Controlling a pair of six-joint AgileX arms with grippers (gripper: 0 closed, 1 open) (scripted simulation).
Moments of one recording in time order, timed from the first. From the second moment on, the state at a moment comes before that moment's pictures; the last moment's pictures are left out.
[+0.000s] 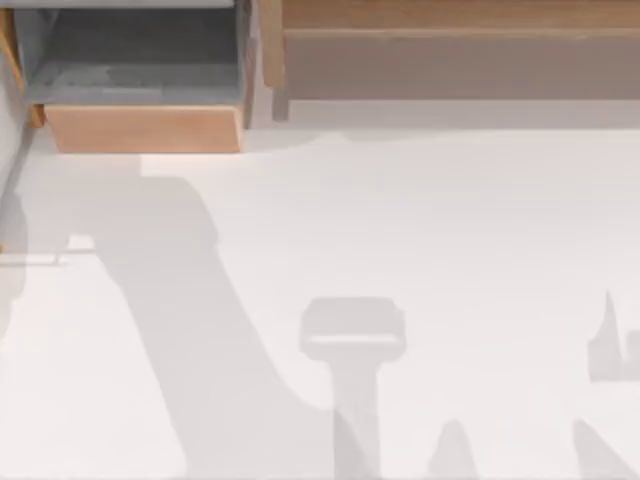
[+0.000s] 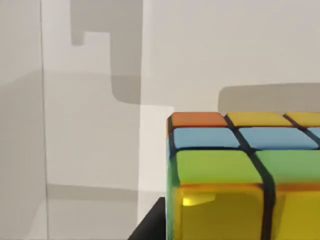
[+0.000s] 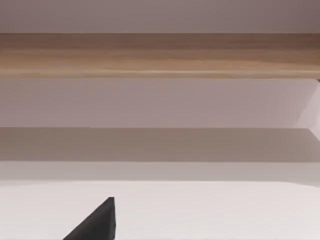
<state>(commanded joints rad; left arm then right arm) 0.32 2.48 2.32 -1.21 -0.01 0.33 0.00 0.00 0.00 0.00 0.00 0.00</state>
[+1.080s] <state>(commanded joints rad) 0.28 2.36 2.40 -1.39 0.08 0.48 0.00 0.00 0.00 0.00 0.00 0.00</state>
